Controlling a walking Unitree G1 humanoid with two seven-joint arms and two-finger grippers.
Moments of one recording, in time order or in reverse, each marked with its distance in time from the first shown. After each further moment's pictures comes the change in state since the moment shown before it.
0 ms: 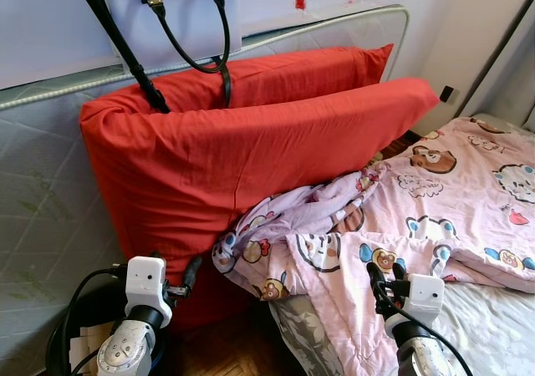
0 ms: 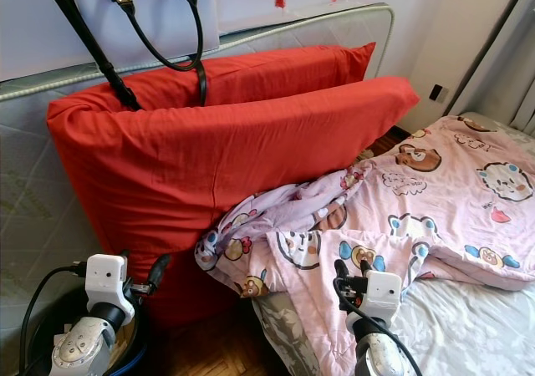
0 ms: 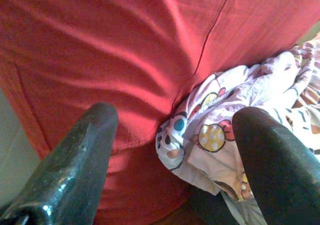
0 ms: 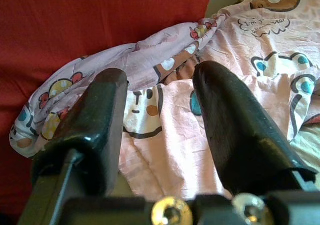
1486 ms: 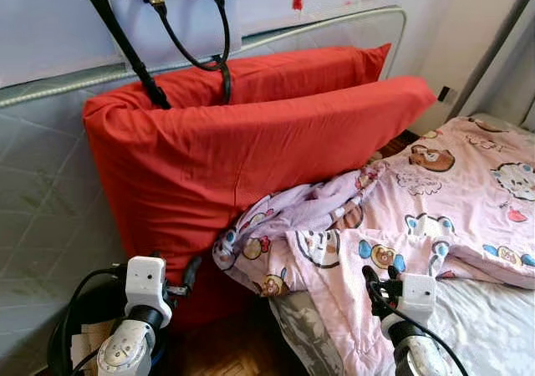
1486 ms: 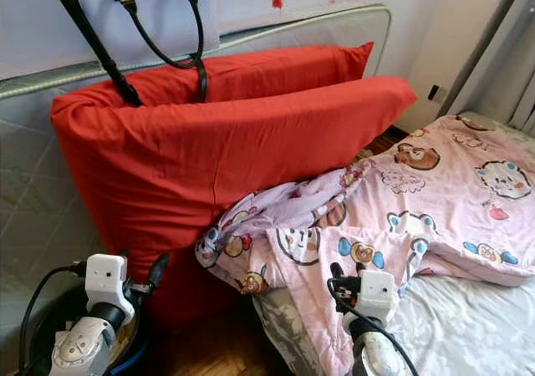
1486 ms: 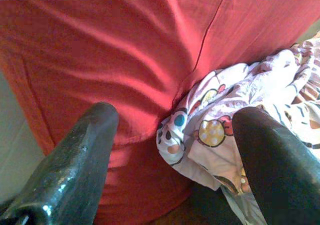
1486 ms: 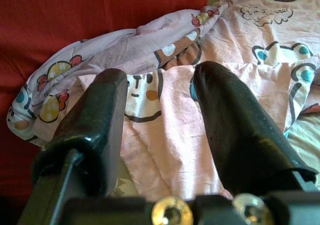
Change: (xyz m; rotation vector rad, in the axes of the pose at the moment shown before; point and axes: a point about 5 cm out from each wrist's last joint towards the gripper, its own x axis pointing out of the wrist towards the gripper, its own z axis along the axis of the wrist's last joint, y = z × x) left arm 0.000 0.000 0.000 0.002 0.003 0.006; right arm 0.002 0.003 -0.004 -0.035 0.052 0.006
